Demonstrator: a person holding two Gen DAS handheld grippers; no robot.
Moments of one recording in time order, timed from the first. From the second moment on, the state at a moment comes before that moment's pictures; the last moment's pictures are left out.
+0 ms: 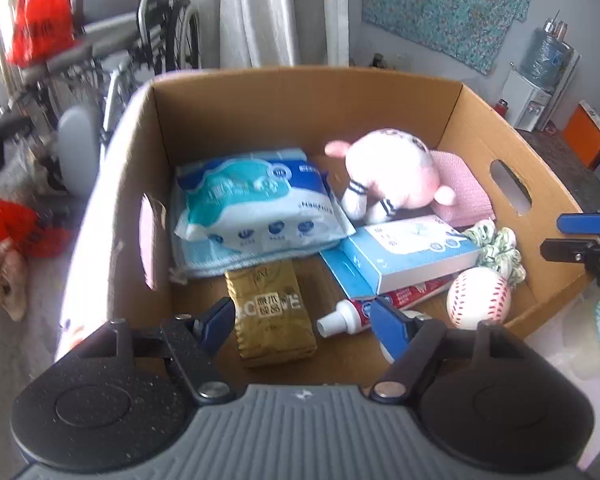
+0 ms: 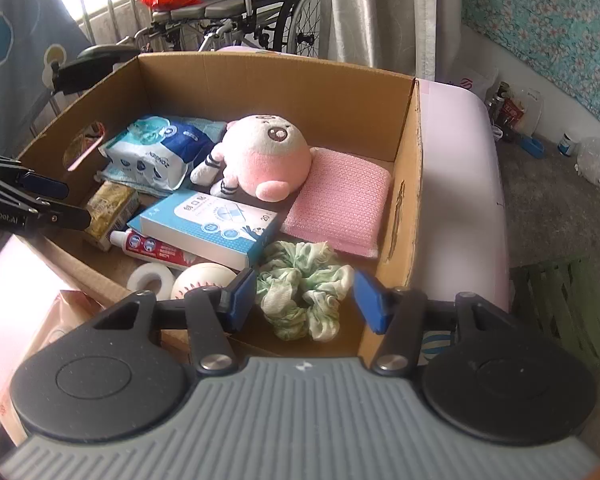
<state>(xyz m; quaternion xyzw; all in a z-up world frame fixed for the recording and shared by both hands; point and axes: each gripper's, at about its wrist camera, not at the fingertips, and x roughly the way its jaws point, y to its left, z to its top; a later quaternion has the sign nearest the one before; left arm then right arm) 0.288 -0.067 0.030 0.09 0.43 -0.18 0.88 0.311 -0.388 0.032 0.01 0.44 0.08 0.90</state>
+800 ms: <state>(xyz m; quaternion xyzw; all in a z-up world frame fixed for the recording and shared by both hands) 0.081 -0.058 0.107 -0.02 0.29 -0.03 0.96 0.102 -0.344 0.121 0.11 0.21 0.01 0.97</state>
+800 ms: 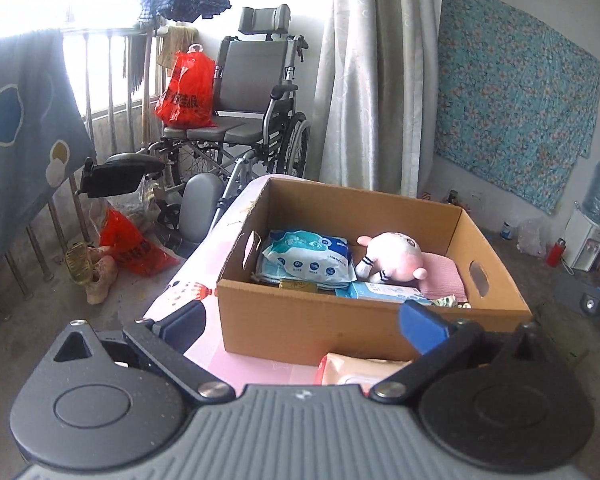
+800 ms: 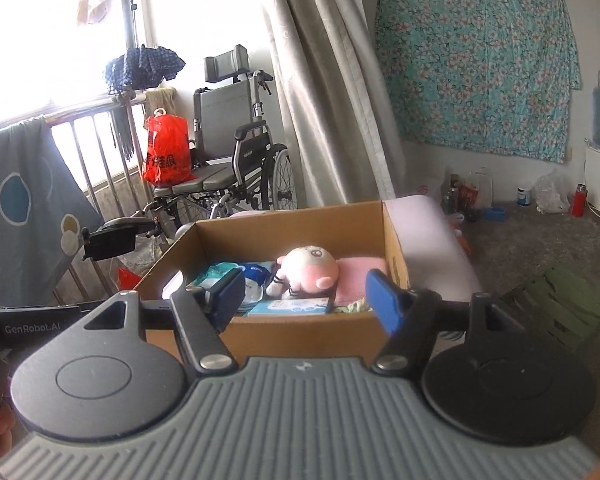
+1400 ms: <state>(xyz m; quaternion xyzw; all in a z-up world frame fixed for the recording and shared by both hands) 0.105 -0.062 0.111 0.04 0.29 -0.08 0.95 0.132 -0.352 0.106 0.14 0.24 0.07 0.96</state>
